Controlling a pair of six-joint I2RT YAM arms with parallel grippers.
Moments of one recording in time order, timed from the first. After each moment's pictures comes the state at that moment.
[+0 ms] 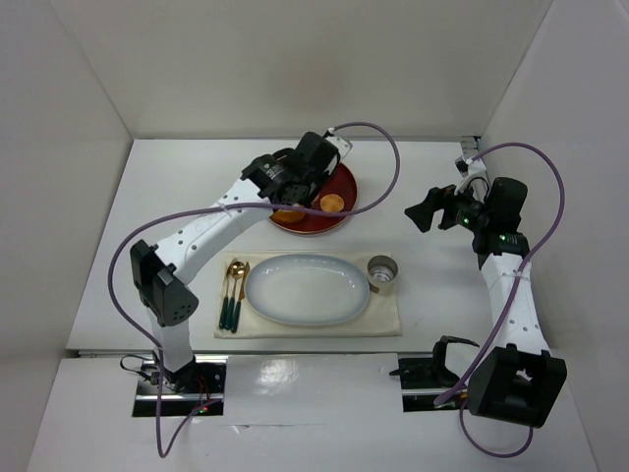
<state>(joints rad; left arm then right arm) -0.77 1.86 1.99 -0.95 -0.42 0.06 -0.23 1.06 0.88 -0.24 -0.79 -0.07</state>
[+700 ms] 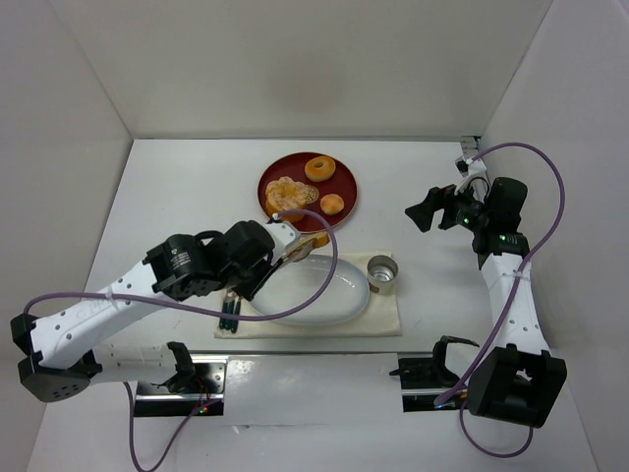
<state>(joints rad) -1.02 1.15 1.35 -1.18 -0.27 -0.17 -0.23 1.06 0.88 -0.24 -0.78 -0.07</state>
